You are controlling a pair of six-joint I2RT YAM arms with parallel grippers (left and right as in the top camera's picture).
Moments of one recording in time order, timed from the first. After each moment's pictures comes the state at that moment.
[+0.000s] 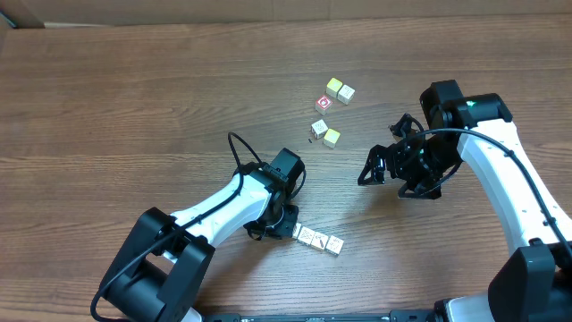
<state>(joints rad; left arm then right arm) -0.61 1.74 0.94 -0.80 0.16 -0.38 0.13 1.63 1.33 -1.37 -0.54 0.15</state>
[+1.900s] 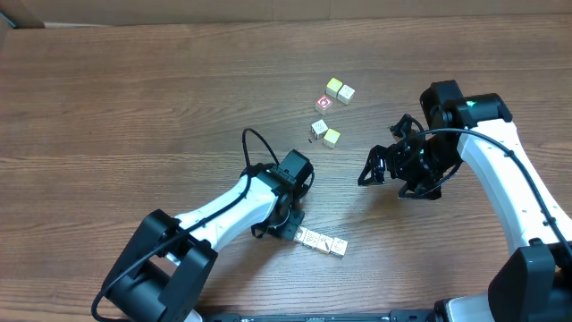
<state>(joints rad) -0.65 1.74 0.96 -0.79 0.10 -0.23 0.13 1.63 1.33 -1.38 -0.54 0.15</state>
